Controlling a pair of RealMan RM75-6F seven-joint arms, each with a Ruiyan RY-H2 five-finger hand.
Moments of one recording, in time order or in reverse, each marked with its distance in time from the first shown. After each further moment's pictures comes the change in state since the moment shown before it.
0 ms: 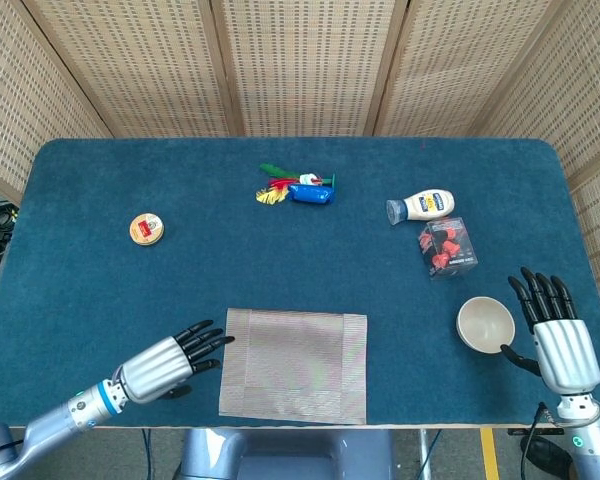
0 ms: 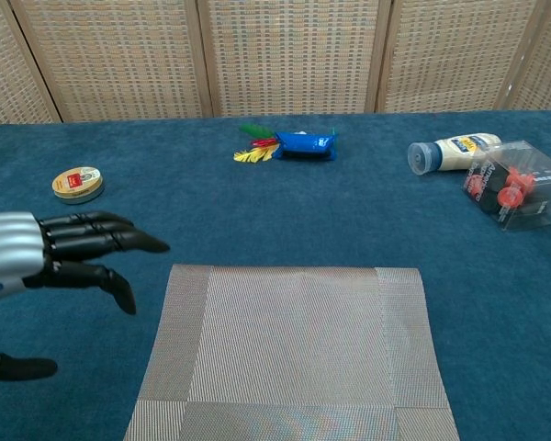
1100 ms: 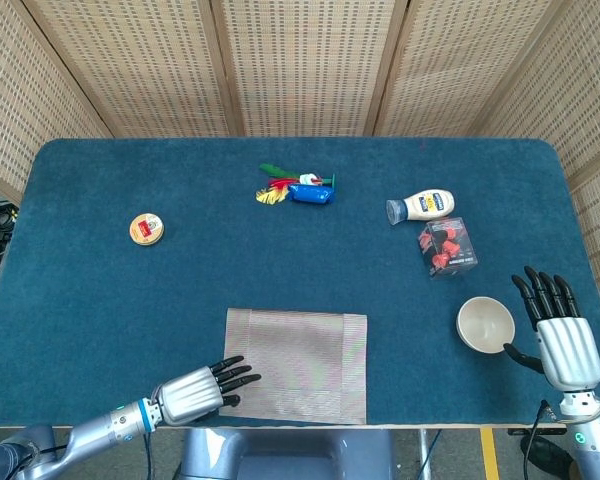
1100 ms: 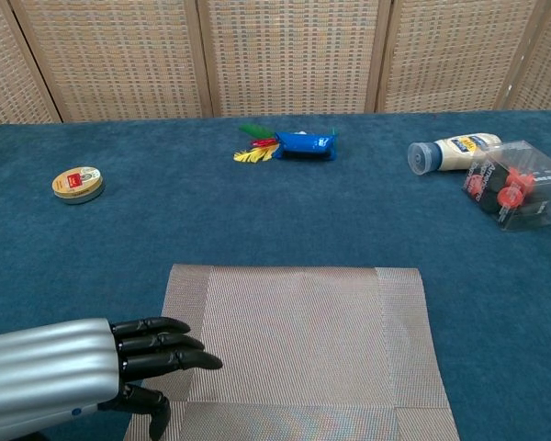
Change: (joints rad) left arm -0.057 -0.238 0.133 0.190 -0.033 -0.034 0.046; right arm -0.005 -0.001 0.018 0.018 0.005 -0.030 0.025
